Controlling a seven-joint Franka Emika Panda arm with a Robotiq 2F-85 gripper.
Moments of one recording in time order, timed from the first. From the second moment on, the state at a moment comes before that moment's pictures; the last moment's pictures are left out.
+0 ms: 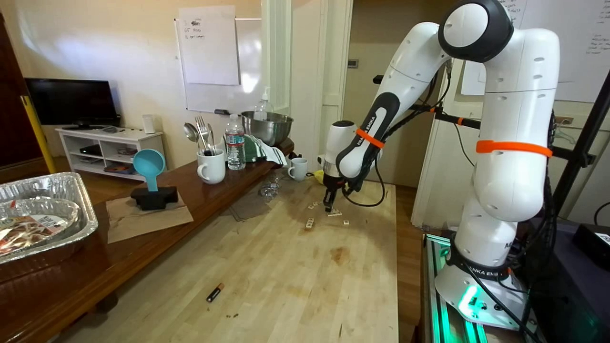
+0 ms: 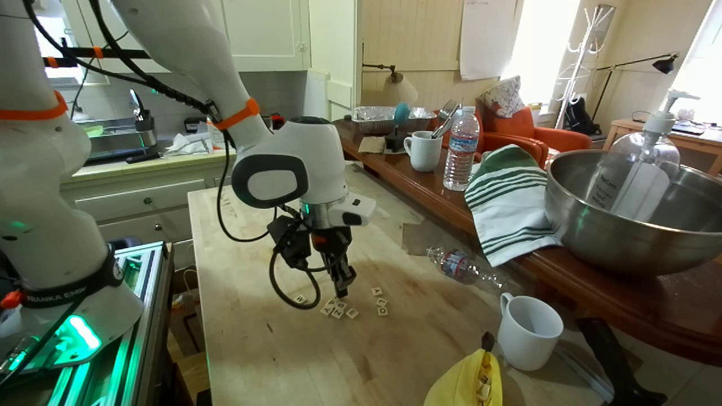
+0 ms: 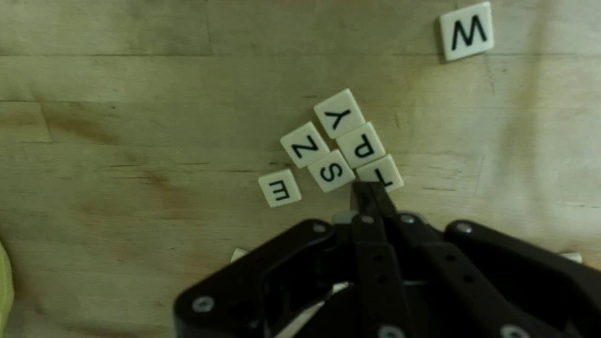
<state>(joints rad) -0.15 0.13 -0.20 -2.60 -0.22 2.89 -0.22</state>
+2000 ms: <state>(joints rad) -0.12 0.20 -0.16 -2.54 -0.18 2.93 -0.05</state>
